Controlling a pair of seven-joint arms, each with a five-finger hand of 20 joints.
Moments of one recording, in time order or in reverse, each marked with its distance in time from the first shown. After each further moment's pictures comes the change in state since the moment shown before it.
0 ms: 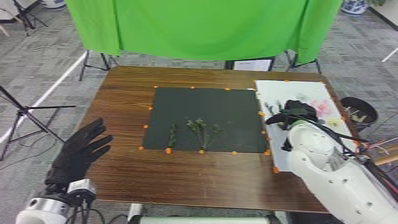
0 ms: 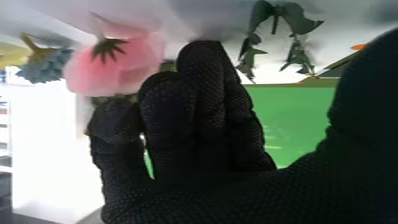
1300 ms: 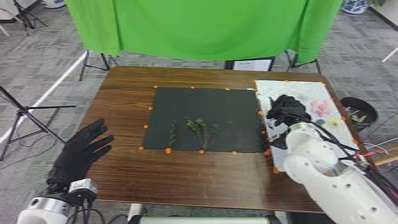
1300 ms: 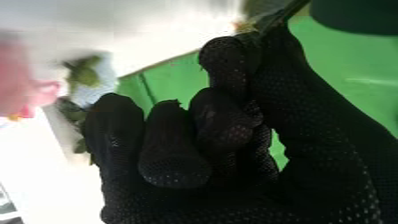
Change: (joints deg) left arm -0.4 0.0 0.4 0.3 0.0 0.0 -0.2; right arm -3.4 0.3 1.4 -1.8 8.8 18.9 -10.7
